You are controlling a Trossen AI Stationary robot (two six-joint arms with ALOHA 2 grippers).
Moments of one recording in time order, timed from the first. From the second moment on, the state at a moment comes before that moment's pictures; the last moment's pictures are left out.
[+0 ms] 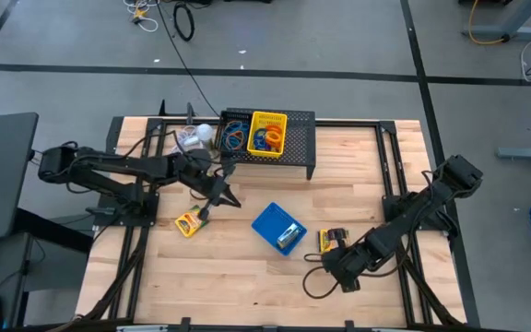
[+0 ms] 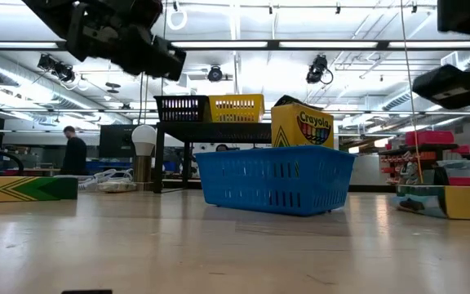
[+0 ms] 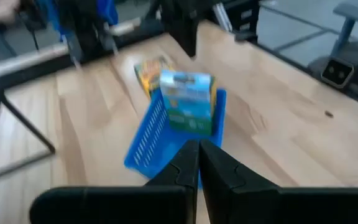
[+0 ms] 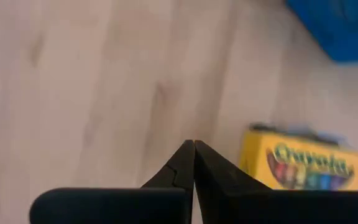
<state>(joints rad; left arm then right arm) 0.12 1.17 0.60 0.12 0.45 0.43 0.69 1.56 0.88 -0.55 0.18 0.46</state>
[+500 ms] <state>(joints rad) 0.11 1.16 0.60 0.24 0.34 0.33 0.61 1.55 0.88 -0.57 0.13 0.47</state>
